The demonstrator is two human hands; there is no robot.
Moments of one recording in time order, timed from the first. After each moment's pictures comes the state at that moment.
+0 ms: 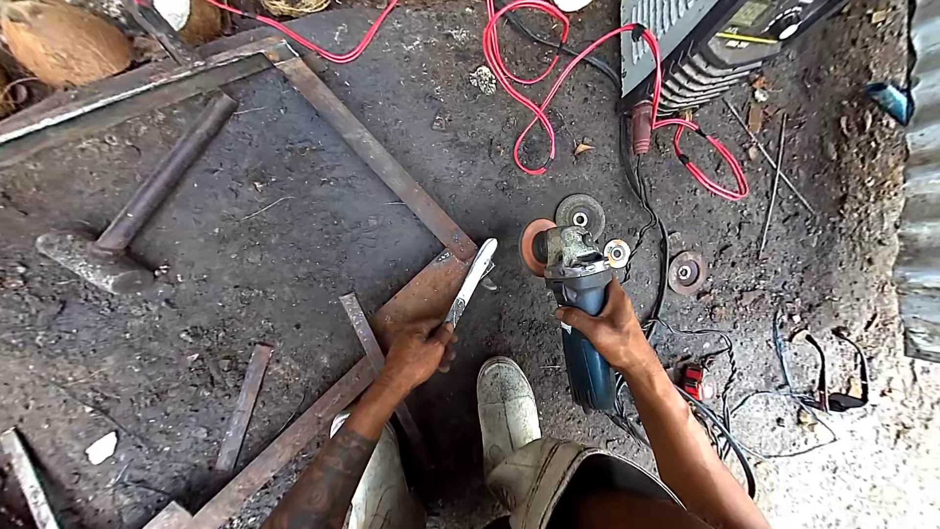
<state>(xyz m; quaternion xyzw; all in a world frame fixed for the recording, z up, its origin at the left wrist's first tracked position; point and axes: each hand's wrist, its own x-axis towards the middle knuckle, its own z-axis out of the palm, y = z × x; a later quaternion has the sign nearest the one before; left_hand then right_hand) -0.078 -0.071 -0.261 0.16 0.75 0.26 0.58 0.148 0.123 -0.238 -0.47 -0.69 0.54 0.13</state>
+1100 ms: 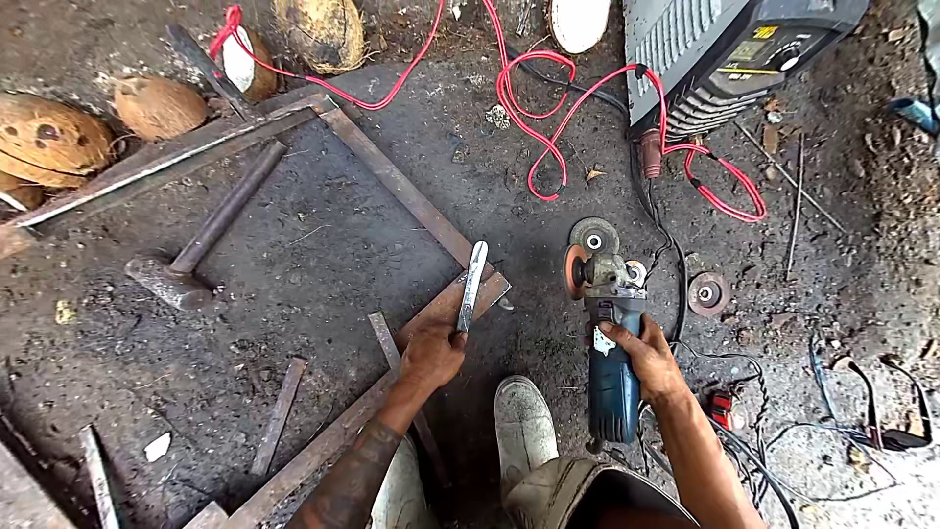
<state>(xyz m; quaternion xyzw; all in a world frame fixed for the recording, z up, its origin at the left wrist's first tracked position) -0.094 -0.050 -0.253 0.29 0.83 0.05 0.48 0.173 0.124 -0.246 -0.50 -0.51 0.67 0.20</state>
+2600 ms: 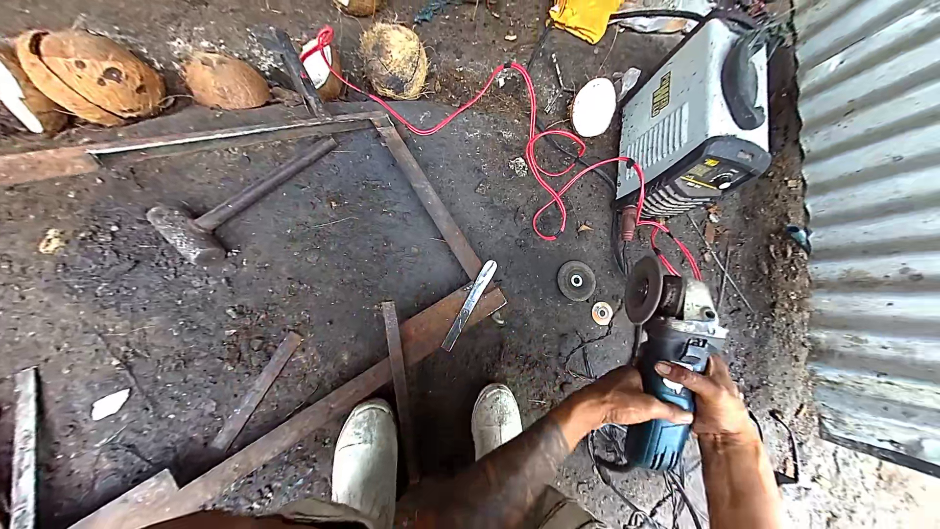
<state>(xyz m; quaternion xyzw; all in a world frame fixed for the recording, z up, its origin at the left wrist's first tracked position) 0.092 0.066 -0.169 0.33 0.39 0.49 0.71 0.217 0.155 -0.136 -0.43 -0.59 0.63 0.25</state>
